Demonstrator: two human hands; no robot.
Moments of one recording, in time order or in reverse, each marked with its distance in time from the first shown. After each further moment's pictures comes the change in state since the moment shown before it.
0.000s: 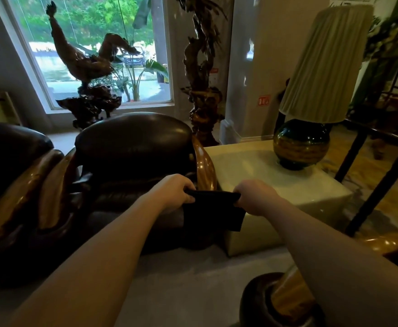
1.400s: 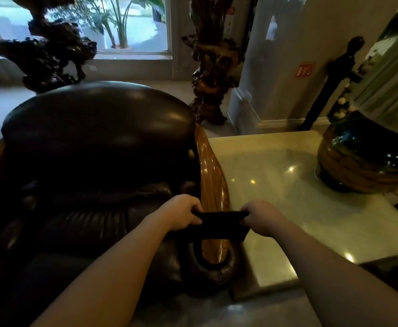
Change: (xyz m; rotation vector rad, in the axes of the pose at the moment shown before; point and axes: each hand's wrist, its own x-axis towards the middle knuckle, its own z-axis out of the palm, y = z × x) left_hand 0.486 -0.230 -0.009 -0.146 -0.248 -0.118; right_hand 0.528 0.095 0.090 0.125 -0.319 0.110
